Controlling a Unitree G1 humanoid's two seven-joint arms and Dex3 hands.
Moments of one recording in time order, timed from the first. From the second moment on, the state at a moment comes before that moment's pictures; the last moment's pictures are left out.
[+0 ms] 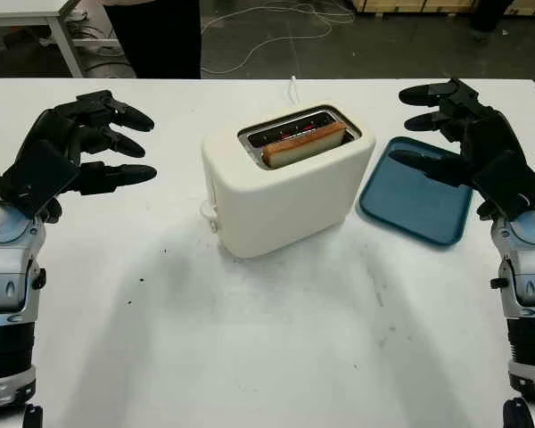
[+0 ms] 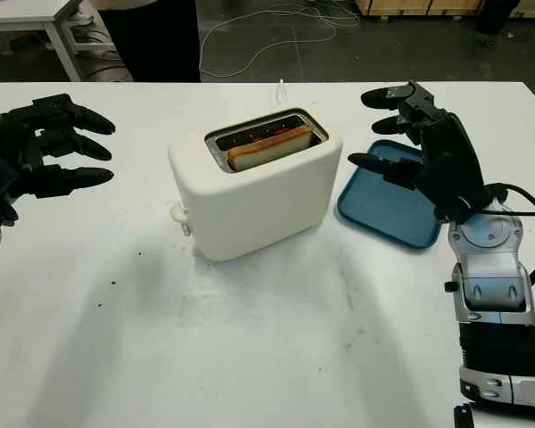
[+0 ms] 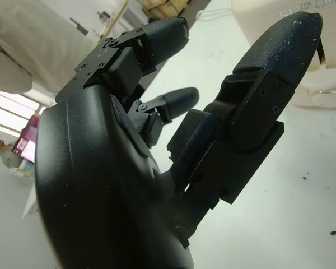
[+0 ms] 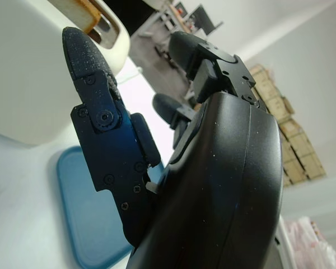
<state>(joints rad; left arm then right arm) -0.36 0.54 0.22 -0.09 -0.08 0.13 -0.35 -0.40 -0.50 -0.15 0.04 -0.01 0.05 0.29</state>
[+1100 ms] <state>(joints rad) -0.36 0.54 0.22 -0.09 -0.08 0.13 -0.35 -0.40 -0.50 -0.15 0.04 -0.01 0.05 0.29</state>
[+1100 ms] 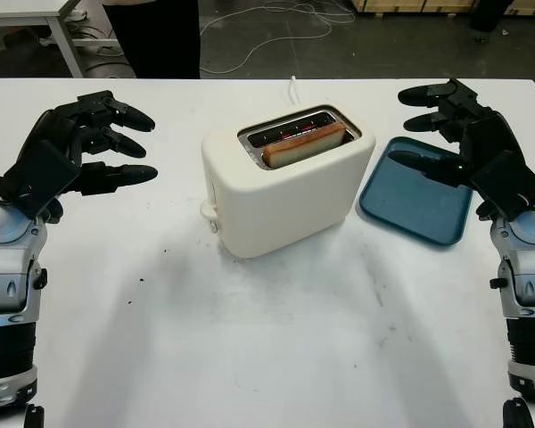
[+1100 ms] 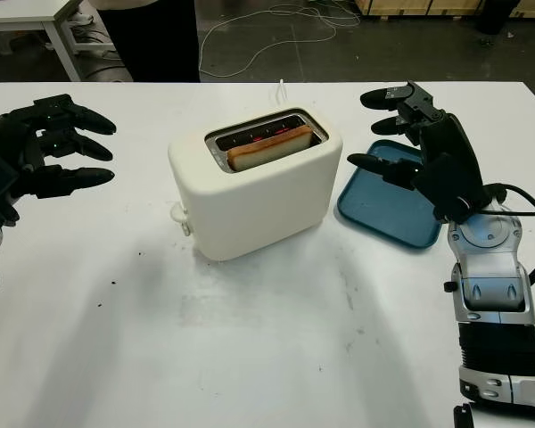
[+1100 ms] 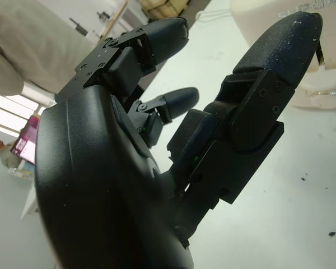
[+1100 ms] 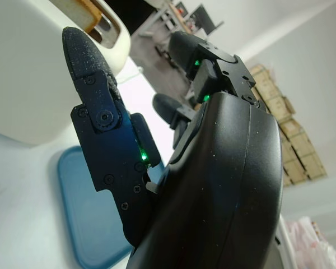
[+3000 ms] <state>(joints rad) -0.36 0.54 0.22 -0.10 -0.08 0.13 -0.35 -0.40 -0.50 -0.14 0.04 -0.01 0.05 0.29</state>
